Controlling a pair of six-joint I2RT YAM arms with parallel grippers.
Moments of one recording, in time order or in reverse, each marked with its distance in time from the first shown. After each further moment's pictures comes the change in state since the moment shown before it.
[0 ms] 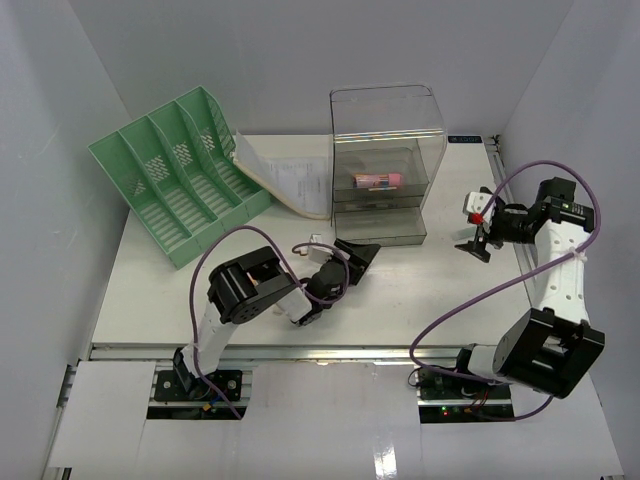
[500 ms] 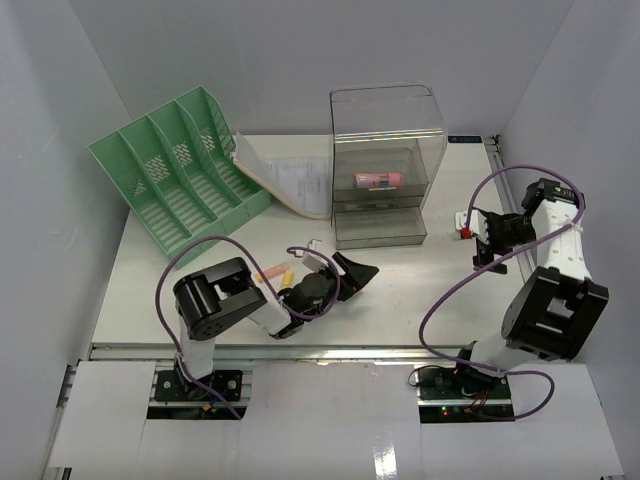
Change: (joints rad) left arm -0.044 -0.279 -0.245 -0.040 0.159 0.220; right arm 0.015 0.225 0.071 -0.173 0.402 -0.263
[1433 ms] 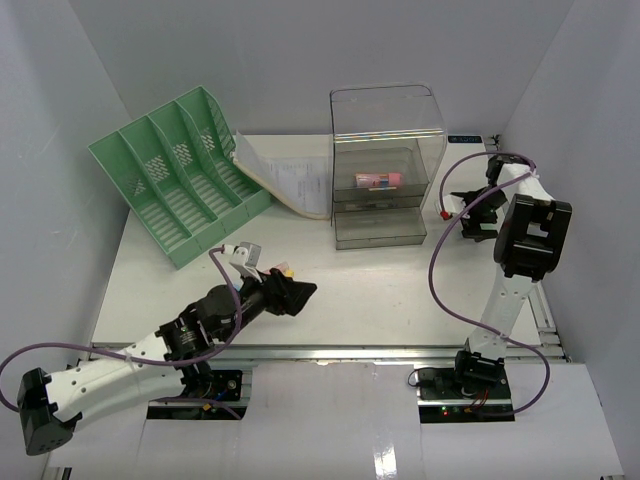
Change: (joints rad) left arm 0.001 -1.247 -0.172 -1.032 0.001 0.566; right arm 0.141 0.617 0.418 0.233 0.333 -0.005
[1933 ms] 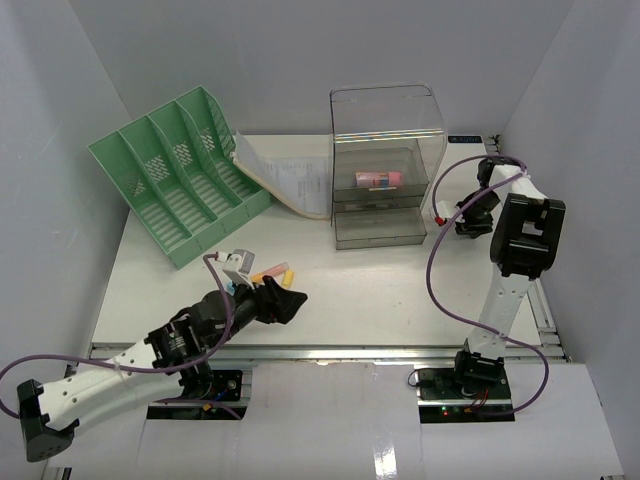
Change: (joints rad) left arm 0.000 -0.125 -0.017 -0.224 -0.002 -0.043; right arm 0.034 0.017 -0.023 0.006 0.086 -0.003
